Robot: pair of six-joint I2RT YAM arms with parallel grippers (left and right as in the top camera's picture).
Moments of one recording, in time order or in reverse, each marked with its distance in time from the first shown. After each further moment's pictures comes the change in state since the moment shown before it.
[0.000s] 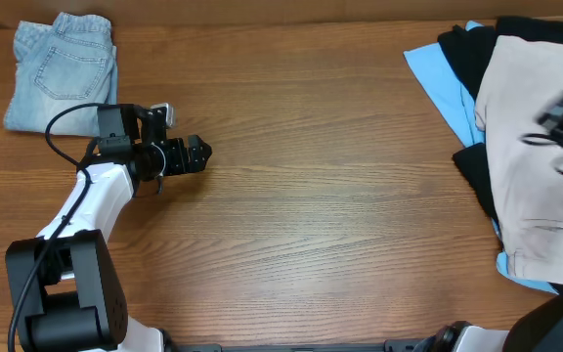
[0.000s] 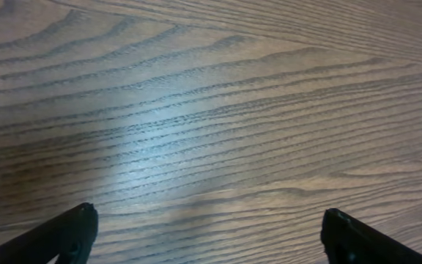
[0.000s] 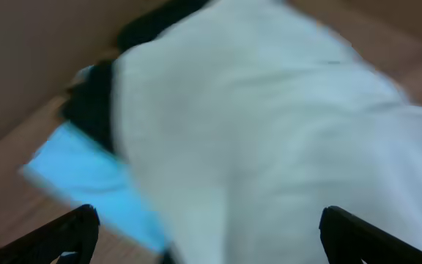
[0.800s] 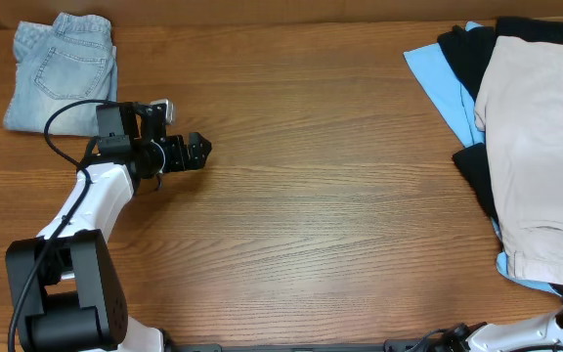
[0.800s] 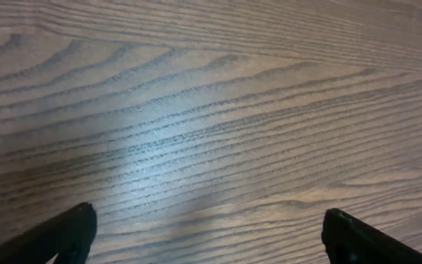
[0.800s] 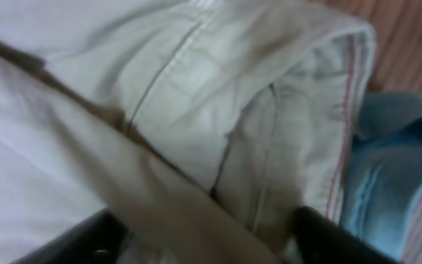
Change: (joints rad) left arm 0.000 0.000 0.000 0.047 0.004 0.014; right arm -0.448 0.316 -0.008 -0.252 -0.052 -0.061
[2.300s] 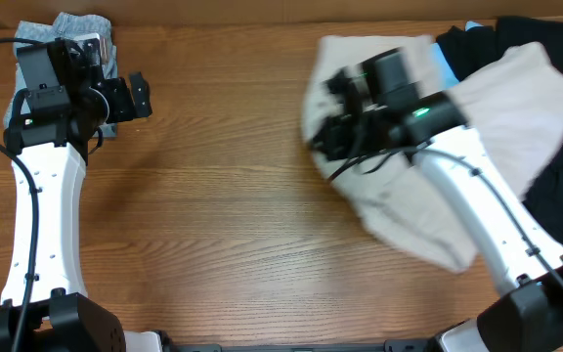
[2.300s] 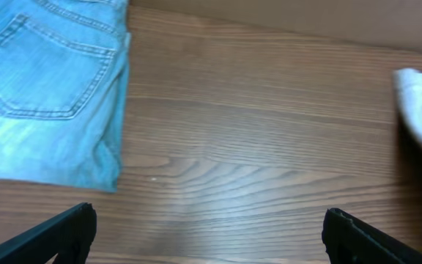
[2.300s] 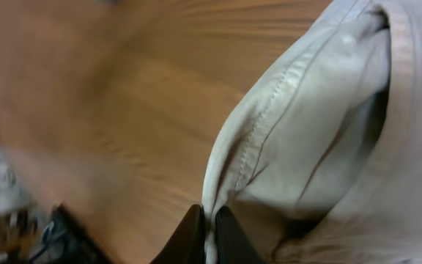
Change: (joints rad) left arm 0.081 -0.130 0.436 -0.359 -0.296 0.026; right arm 1.503 -0.163 0.320 -0.208 -0.423 -0.012
